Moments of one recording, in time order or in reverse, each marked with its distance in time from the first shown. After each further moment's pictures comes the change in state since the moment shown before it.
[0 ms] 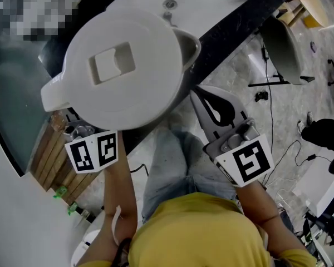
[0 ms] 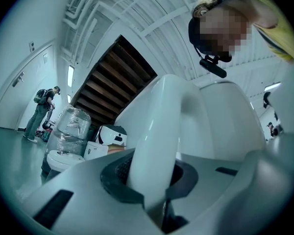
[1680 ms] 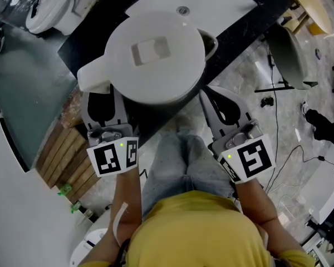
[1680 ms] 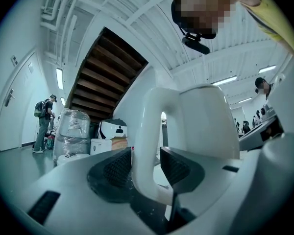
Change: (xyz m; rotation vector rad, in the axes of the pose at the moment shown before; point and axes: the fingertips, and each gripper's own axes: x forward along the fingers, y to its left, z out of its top) left arm -0.042 -0.009 -0.002 0.148 0.154 -0.009; right arm -0.008 0.019 0.019 0.026 -0.035 -0.039
